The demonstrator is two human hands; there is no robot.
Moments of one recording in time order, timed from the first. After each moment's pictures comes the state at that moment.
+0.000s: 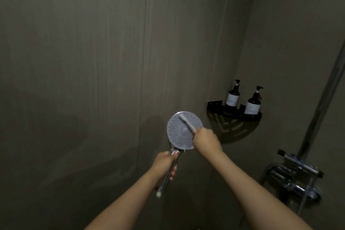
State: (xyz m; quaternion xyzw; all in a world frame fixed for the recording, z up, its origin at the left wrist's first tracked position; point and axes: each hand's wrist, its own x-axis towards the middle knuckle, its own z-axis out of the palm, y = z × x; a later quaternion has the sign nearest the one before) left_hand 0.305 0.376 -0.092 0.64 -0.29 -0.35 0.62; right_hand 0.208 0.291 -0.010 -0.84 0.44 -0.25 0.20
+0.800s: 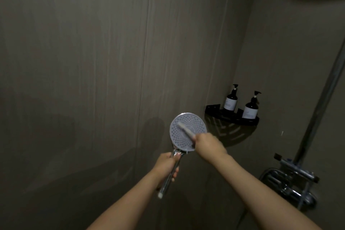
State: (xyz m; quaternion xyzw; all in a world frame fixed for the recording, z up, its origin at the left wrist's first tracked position) left_hand 0.308 0.366 -0.090 0.64 -0.31 -0.35 0.61; right_hand 0.201 0.284 -0.002 -0.86 0.44 -0.21 0.15
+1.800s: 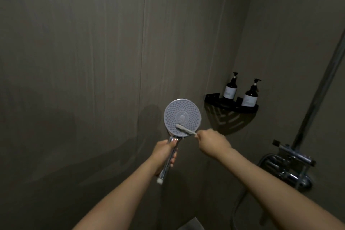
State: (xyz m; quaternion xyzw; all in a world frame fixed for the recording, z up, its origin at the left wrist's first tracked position) left_hand 0.316 0.372 -0.089 0.60 -0.29 -0.38 0.64; right_hand 0.185 0.290 -0.018 -0.86 0.44 -0.20 0.15
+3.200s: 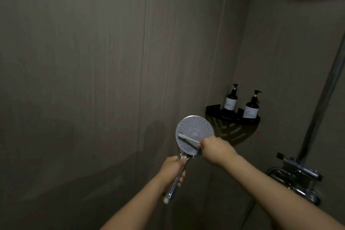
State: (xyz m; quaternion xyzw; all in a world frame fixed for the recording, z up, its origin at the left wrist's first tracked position) left_hand 0.302 0.364 -0.087 0.62 -0.35 -0.38 0.59; right_hand 0.187 0.285 0.008 -0.89 0.42 -0.17 0.05
